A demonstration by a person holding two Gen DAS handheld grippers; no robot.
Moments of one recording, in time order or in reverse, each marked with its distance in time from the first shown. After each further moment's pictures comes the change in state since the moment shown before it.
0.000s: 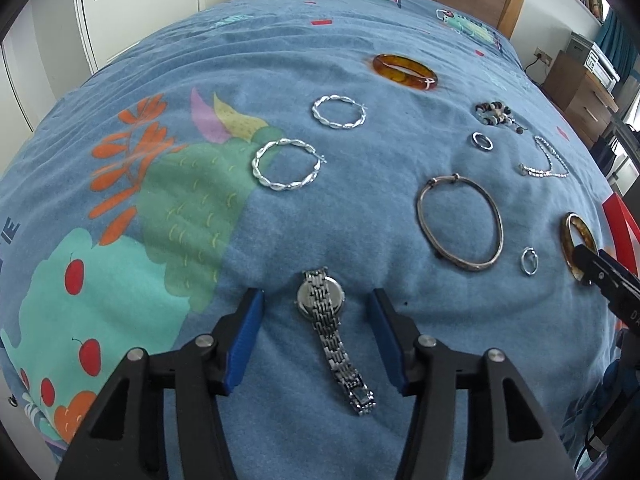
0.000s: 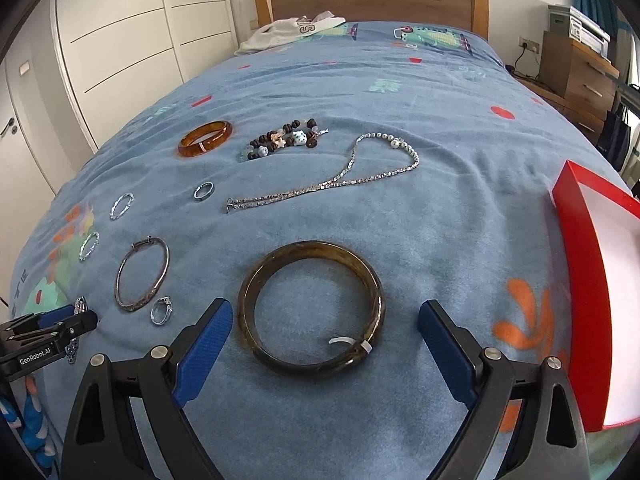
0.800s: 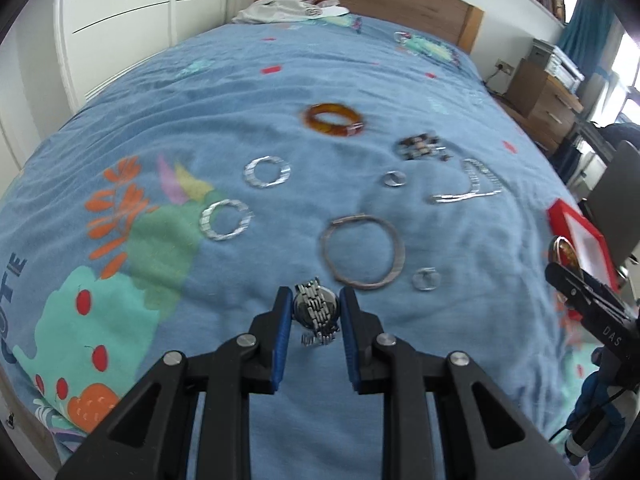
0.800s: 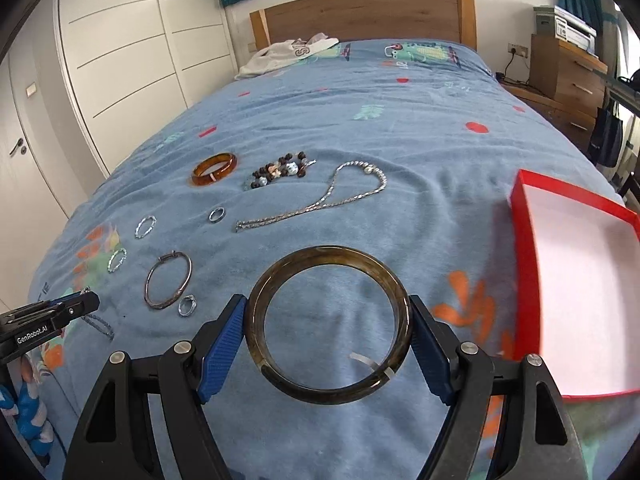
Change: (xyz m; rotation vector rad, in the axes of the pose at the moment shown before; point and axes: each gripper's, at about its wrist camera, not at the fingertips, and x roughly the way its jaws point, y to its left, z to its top) left arm -0.070 -0.050 0.011 0.076 -0.088 -0.121; right arm -0.066 -0.026 -0.004 0.059 -0.093 0.038
